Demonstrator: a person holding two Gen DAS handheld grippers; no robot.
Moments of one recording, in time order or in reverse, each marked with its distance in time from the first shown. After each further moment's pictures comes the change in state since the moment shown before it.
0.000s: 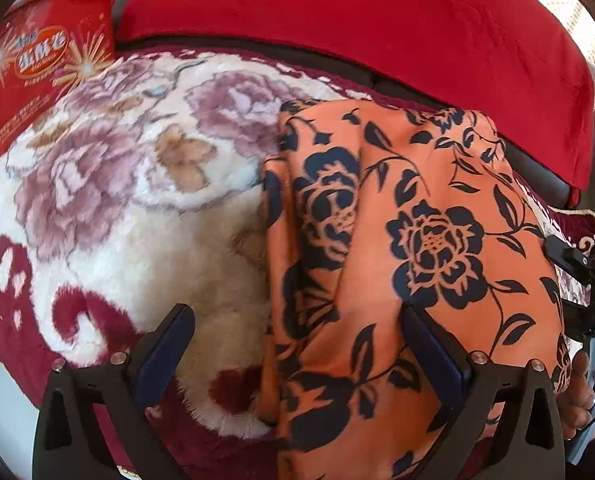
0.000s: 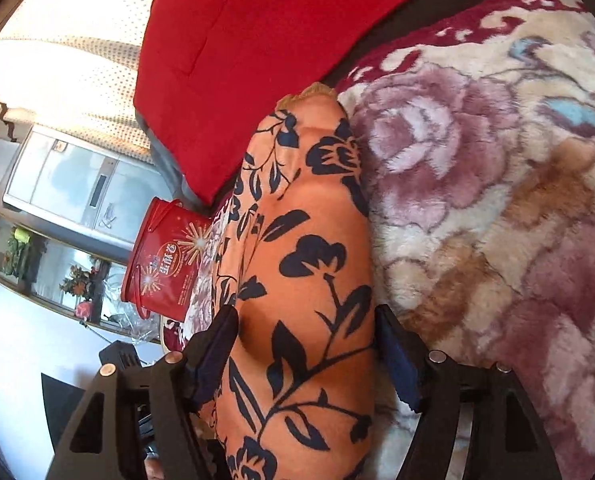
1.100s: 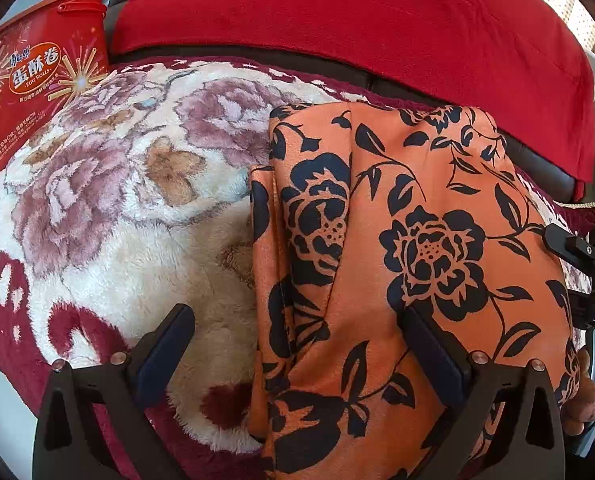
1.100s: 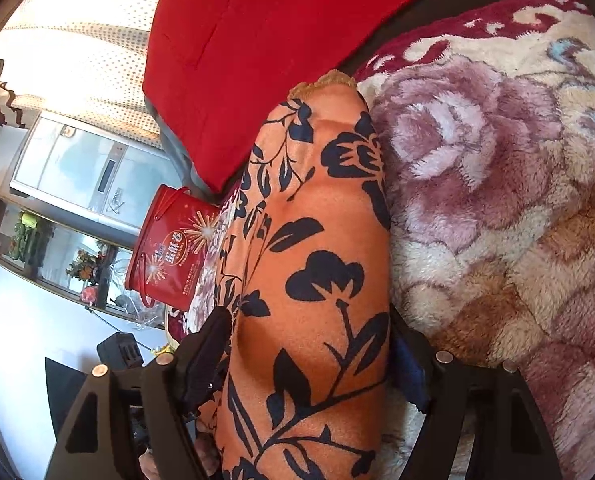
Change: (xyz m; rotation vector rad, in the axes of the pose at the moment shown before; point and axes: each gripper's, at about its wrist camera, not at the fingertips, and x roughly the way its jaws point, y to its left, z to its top) left arm 0.006 -0.006 0.004 0.021 -0.010 0.017; right arm 0.015 -0.001 0.012 -0.040 0.048 0.041
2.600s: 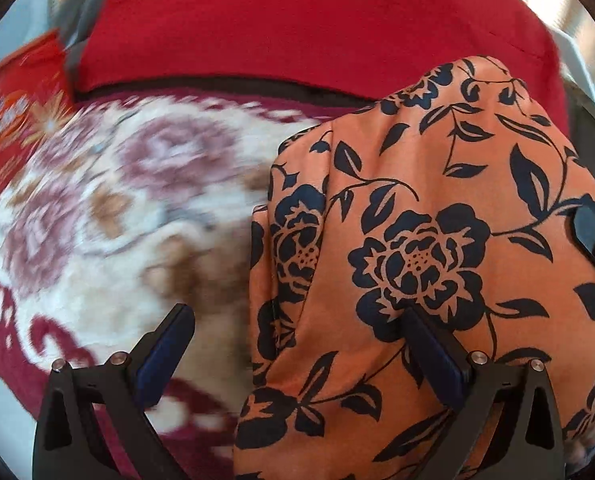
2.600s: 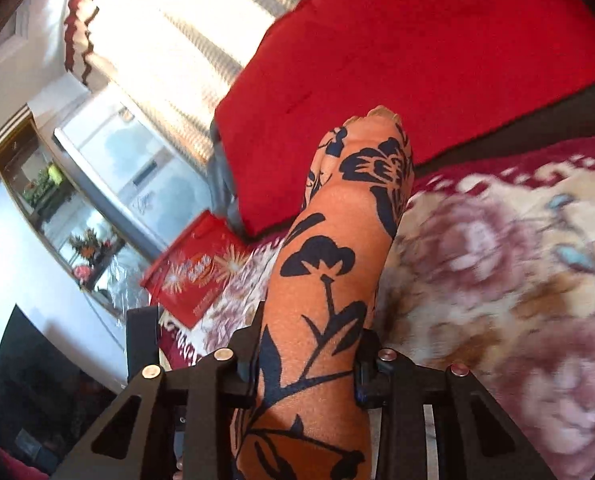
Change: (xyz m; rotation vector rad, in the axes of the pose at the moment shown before) left arm -0.021 -0.085 -0.001 0.116 -0.044 -0.053; right arm -0.080 0.073 -0.043 -0.295 -0.303 -0.026
